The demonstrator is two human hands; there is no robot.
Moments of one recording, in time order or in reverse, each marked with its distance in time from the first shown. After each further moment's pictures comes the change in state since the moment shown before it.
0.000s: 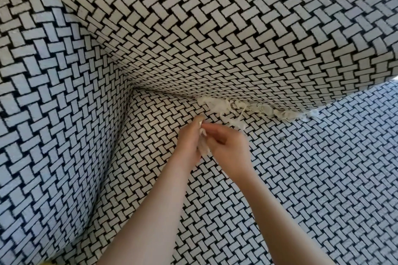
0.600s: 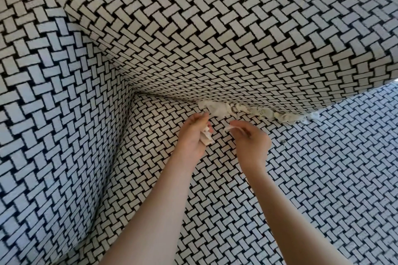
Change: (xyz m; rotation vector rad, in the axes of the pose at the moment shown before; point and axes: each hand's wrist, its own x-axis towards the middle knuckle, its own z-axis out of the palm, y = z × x) left_hand -0.001 0.012 0.006 -0.319 -0.134 0.064; right_hand 0.018 0.026 -0.017 -0.053 0.424 0.144
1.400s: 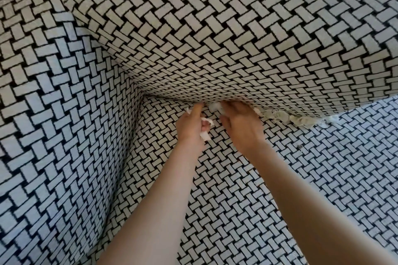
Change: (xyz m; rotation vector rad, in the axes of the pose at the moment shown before) left_hand 0.013 0.030 0.003 0.294 0.266 0.096; right_hand 0.046 -0.016 0.038 -0.746 -0.203 -0.585
